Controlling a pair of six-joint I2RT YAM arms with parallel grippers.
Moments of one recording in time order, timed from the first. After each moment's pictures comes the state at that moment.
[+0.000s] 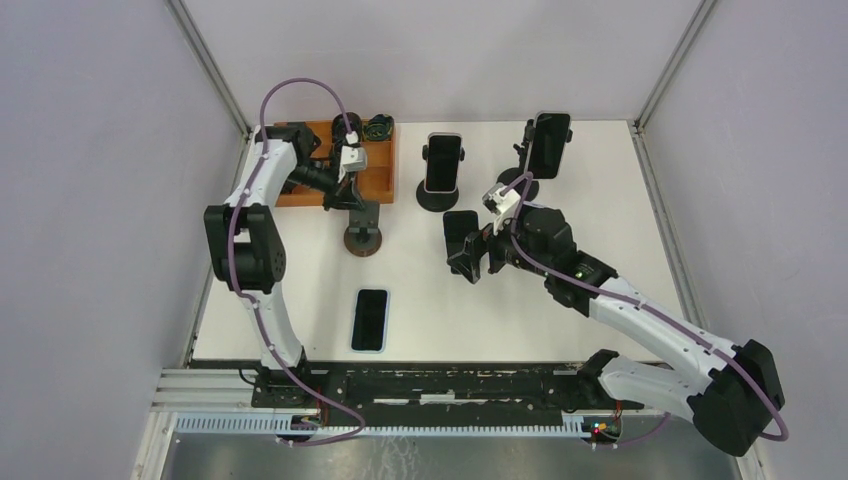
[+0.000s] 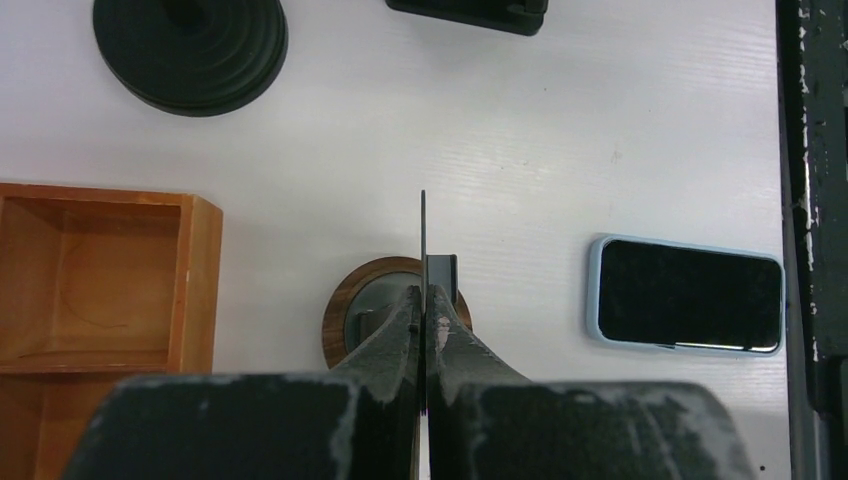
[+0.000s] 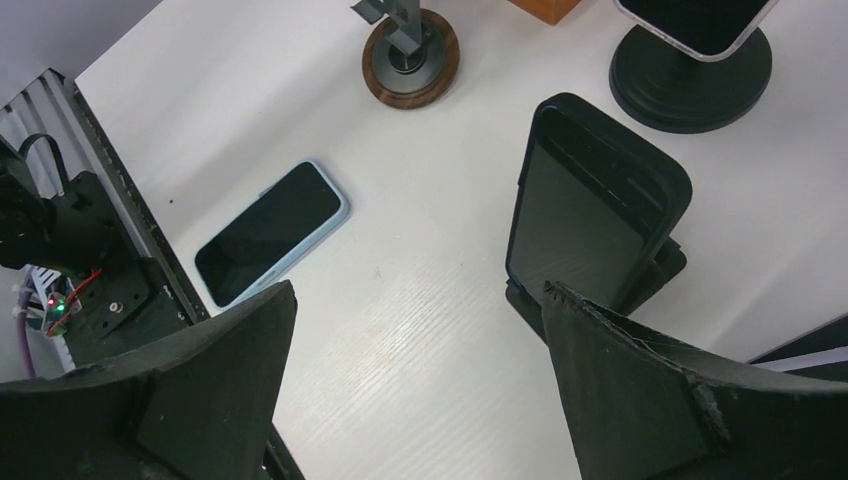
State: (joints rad) left arm -0.02 1.98 1.76 -1.34 0.99 1.44; right arm 0.69 1.05 0.74 -0.03 -0.25 0.17
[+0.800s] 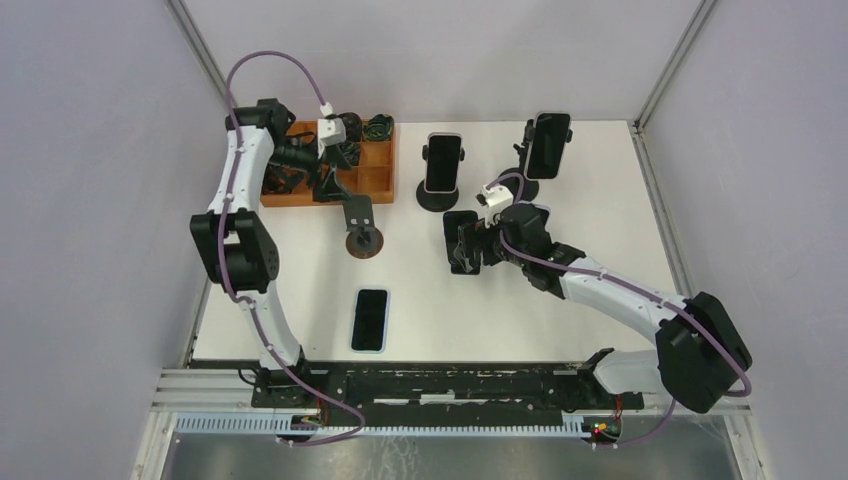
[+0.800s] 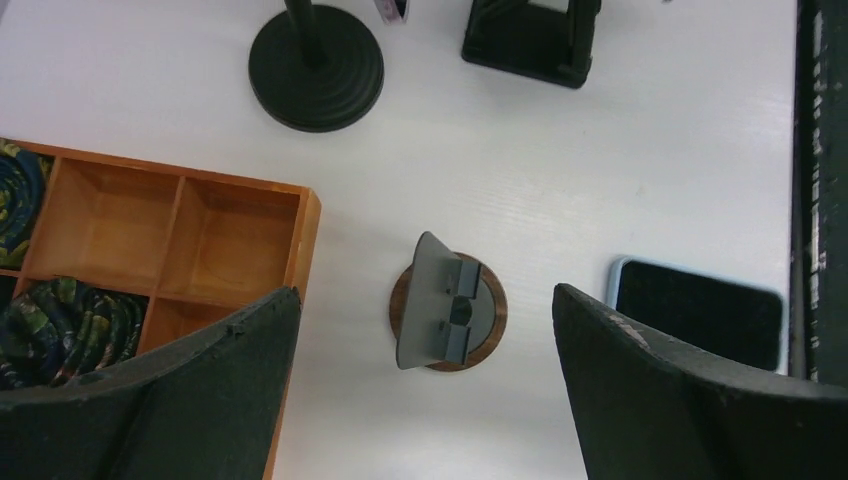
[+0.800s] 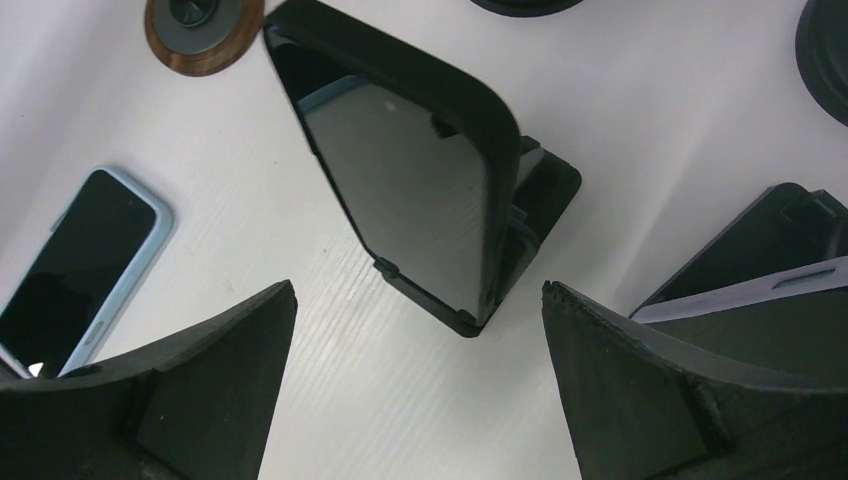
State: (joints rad) left arm 0.05 2.01 1.95 -1.45 1.03 1.45; right arm 0.66 1.28 0.74 0.01 -0.01 0.21
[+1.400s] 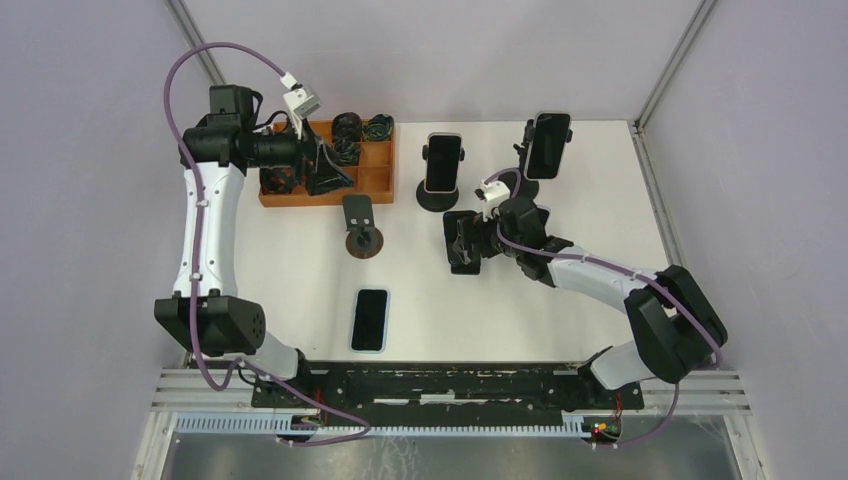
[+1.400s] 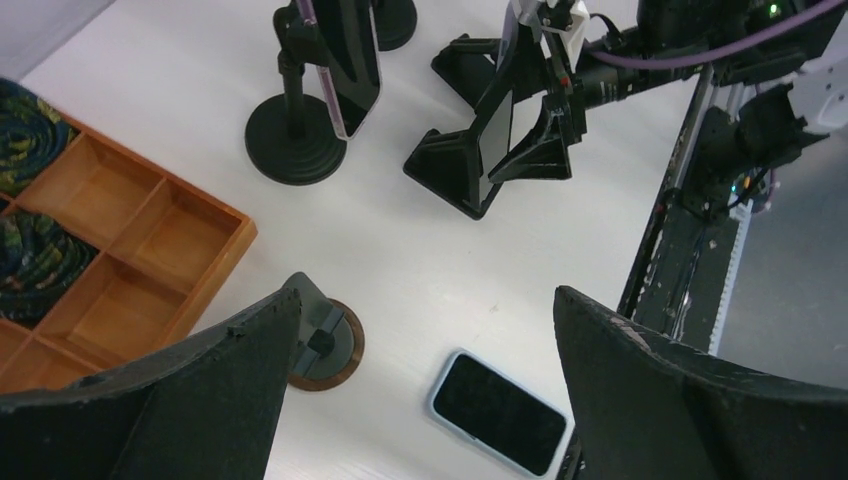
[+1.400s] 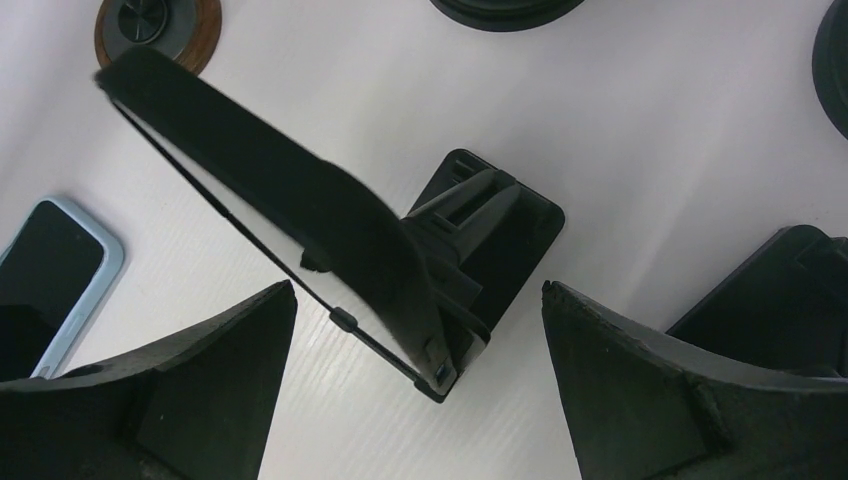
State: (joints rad) left arm 0.06 1.56 1.84 -1.20 1.07 0.65; right arm 0.58 1.45 0.75 0.15 -0.09 0.18
